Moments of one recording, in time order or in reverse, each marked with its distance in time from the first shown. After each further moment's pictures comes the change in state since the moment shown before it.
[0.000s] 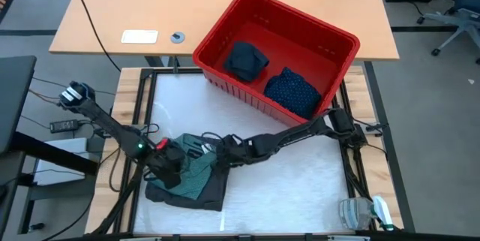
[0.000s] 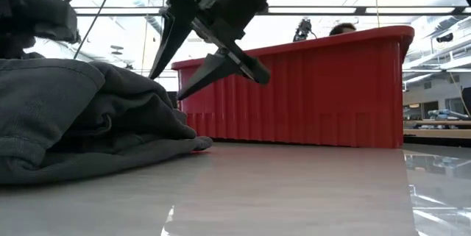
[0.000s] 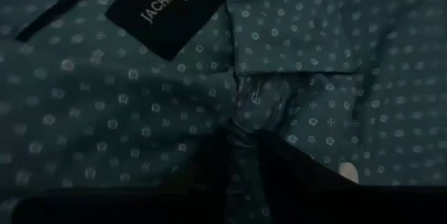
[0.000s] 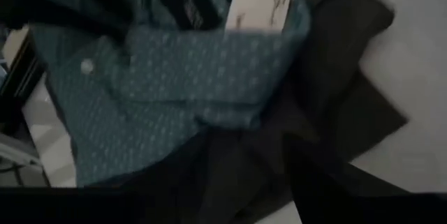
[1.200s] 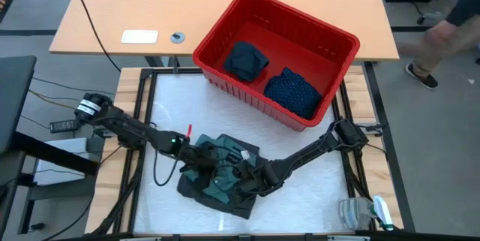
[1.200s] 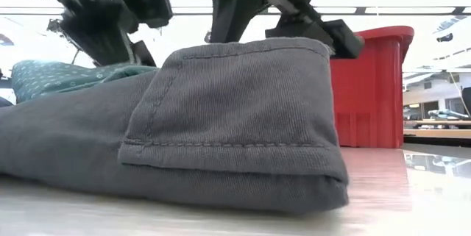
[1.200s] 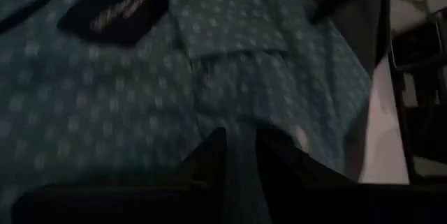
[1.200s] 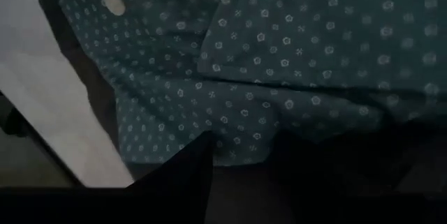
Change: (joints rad) left arm 0.317 0.341 0.195 0.493 0.295 0.533; right arm 0.215 -0.003 0.049 -0.297 0.018 0.272
